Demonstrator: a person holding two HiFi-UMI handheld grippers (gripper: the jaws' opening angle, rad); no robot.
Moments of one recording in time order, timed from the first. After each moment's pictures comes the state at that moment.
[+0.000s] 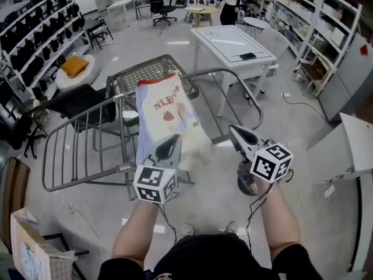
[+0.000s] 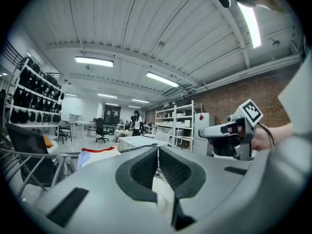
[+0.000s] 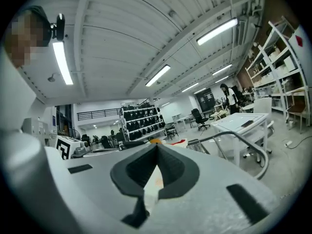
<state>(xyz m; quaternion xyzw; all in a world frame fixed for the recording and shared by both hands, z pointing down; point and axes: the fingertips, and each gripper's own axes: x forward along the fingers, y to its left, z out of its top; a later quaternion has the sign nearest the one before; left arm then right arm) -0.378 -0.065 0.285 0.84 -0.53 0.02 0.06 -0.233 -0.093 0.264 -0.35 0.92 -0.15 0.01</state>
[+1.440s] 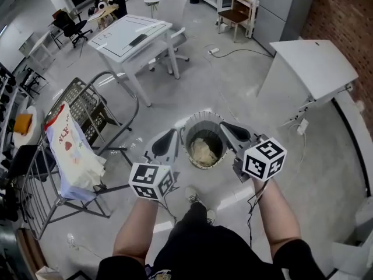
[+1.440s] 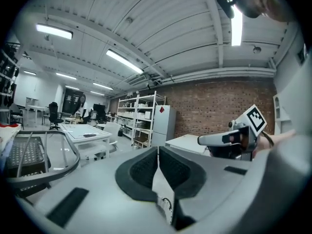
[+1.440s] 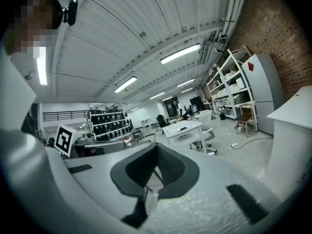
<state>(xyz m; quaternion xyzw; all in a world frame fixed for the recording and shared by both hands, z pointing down) 0.137 -0.041 0.328 0.94 -0.34 0.05 0.08 0.260 -0.004 0.326 -0.53 0.83 -0.16 0.01</state>
